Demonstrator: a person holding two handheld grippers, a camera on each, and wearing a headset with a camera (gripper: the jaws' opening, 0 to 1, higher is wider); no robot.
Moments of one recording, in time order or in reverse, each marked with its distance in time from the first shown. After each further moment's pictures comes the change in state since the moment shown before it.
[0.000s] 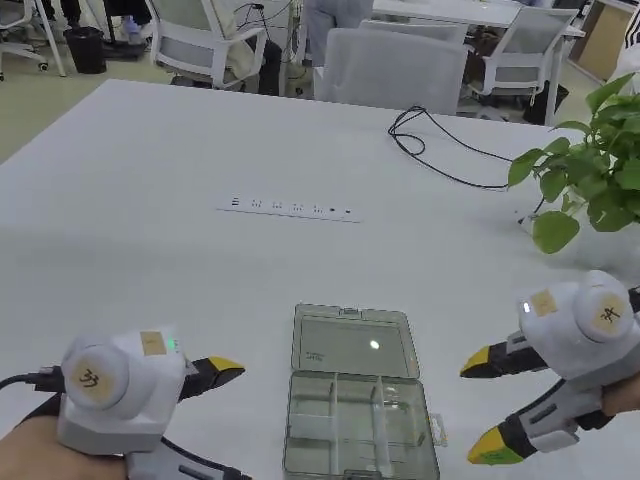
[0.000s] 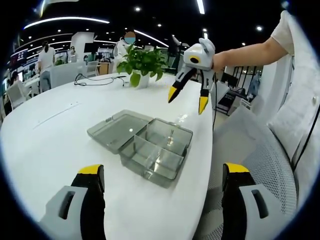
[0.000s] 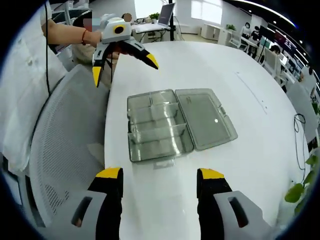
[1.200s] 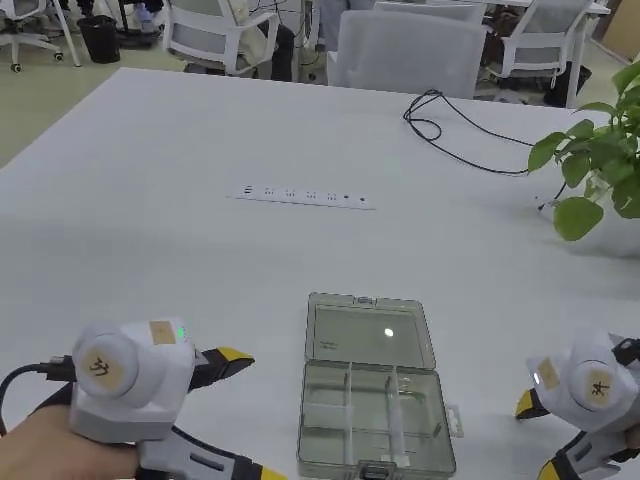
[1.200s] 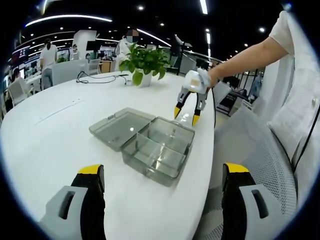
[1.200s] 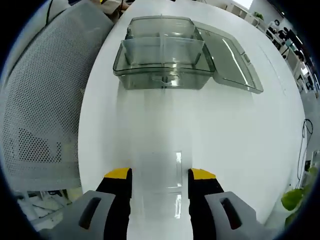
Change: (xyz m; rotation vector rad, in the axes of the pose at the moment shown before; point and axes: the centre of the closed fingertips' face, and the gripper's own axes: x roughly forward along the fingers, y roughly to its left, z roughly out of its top) left arm -0.001 0.005 -0.002 -0.020 0.005 0.009; right arm 0.040 -0.019 -0.102 -0.179 0.313 0.014
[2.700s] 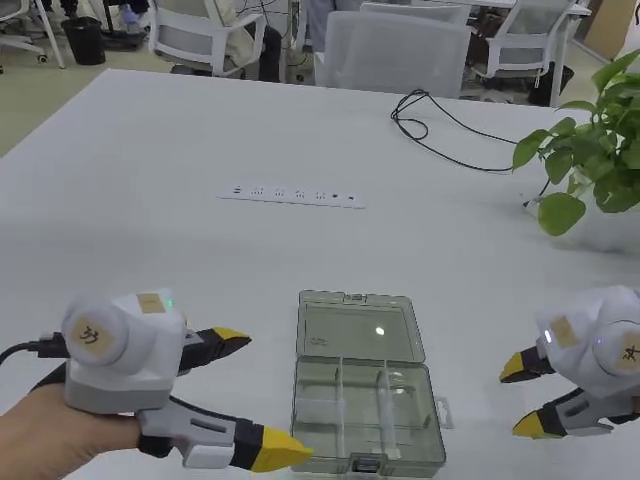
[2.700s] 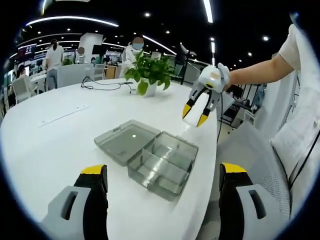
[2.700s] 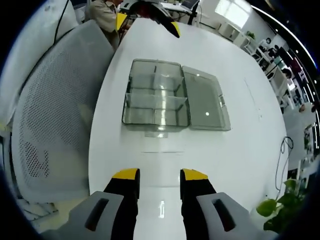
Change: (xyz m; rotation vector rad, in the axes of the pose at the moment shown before) left arm 0.000 0.009 0.036 -0.048 -0.083 0.022; right arm -0.072 -0.007 0.059 -0.056 -0.140 -0.150
